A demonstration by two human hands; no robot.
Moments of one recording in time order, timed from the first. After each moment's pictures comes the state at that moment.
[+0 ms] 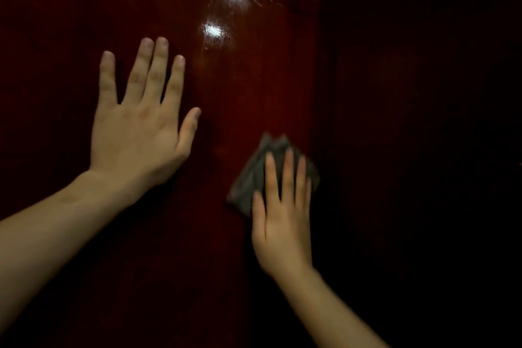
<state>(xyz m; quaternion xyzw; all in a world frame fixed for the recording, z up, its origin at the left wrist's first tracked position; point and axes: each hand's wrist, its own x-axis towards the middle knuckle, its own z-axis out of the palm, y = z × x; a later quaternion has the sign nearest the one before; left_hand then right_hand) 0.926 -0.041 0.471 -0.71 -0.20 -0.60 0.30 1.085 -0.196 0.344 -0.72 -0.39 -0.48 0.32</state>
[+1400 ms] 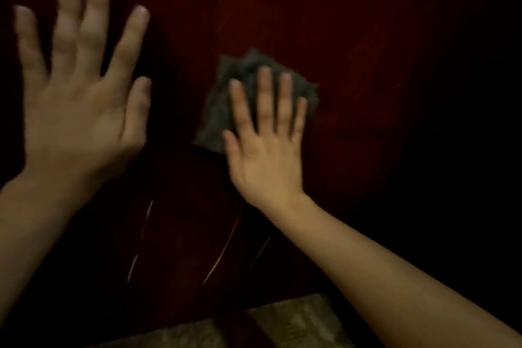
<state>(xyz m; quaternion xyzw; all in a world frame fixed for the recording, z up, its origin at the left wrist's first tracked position) 0.775 0.071 0.202 -0.82 -0.22 -0.50 0.19 0.938 -0.094 0.150 -0.72 -0.47 -0.45 0.24</state>
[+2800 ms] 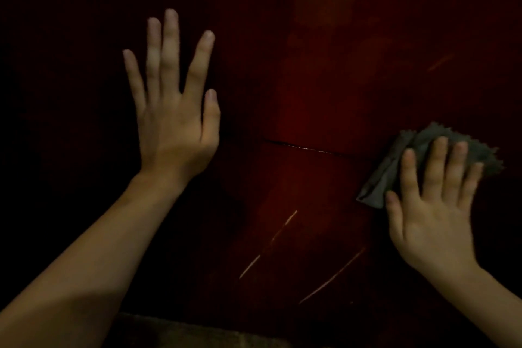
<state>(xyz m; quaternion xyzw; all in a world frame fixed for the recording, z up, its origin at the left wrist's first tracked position) 0.666 0.129 0.179 -0.74 -0.28 -0.60 0.13 0.953 -0.110 0.122 -0.72 -0.50 -0.47 0.12</state>
